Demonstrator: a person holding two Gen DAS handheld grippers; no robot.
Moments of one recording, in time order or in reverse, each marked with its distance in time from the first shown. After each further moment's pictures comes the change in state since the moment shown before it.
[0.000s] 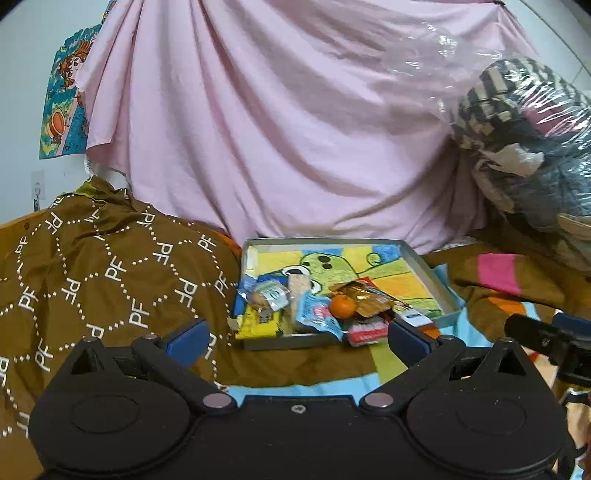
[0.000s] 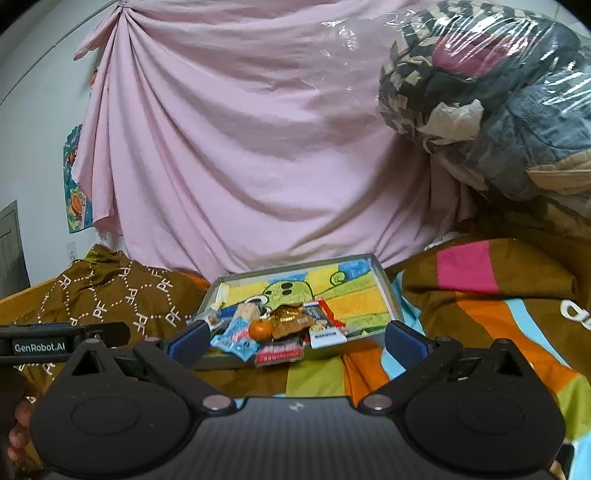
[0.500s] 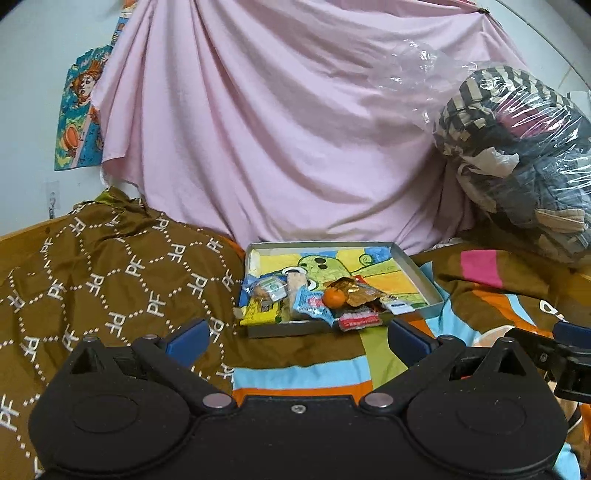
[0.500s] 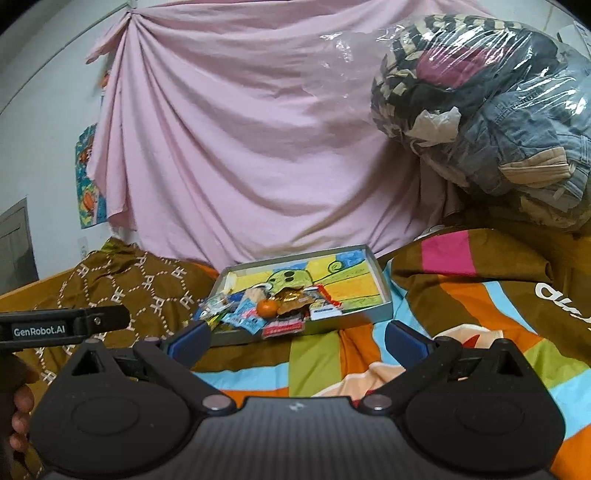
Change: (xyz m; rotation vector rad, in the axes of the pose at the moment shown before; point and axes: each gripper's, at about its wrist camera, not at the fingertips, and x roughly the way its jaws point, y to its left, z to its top) left arm -0.058 -0.011 -0.025 0.016 -0.041 0.025; right arm -0.056 0.008 -0.021 -0.014 -0.001 0.015
